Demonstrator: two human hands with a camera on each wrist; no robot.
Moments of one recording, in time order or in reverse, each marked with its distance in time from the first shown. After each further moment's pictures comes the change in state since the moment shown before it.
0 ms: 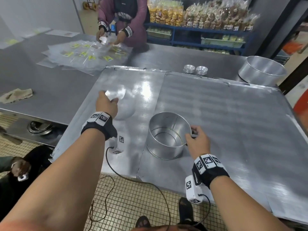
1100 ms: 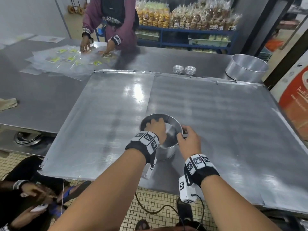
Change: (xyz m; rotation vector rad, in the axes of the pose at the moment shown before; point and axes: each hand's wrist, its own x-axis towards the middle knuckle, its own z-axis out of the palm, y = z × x) left_hand -0.124 0.065 0.111 0.682 -0.706 0.322; right_hand -0.003 -0.001 0.002 -0.090 -0.020 -0.032
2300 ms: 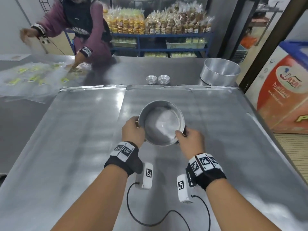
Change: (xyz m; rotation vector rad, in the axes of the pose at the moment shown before) left_hand 0.094 0.065 -0.009 -0.923 0.387 -0.035; right_hand 0.105 0.009 -0.109 -0.073 0.112 0.029
